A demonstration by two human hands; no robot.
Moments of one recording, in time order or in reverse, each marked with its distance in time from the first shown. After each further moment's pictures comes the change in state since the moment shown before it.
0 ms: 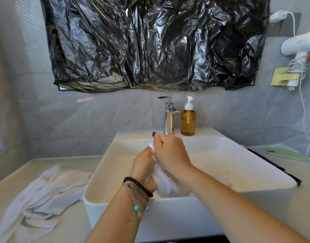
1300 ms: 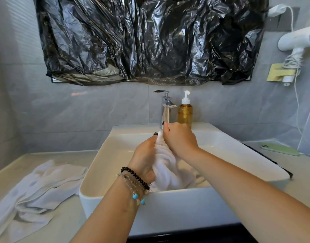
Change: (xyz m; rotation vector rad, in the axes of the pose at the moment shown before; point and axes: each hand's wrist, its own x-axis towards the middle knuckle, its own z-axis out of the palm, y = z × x) left_hand 0.009 0.006 0.000 -0.071 -0.166 -0.110; right_hand 0.024 0.020 -0.017 -0.336 -0.004 0.043
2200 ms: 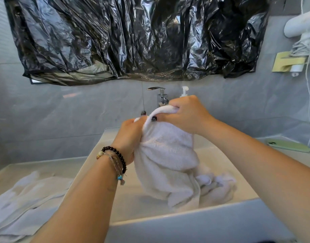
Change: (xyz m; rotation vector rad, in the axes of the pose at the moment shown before) left_hand 0.038 0.058 0.004 0.555 0.036 0.405; right_hand 0.064 0.031 -0.038 0.195 0.031 -0.381
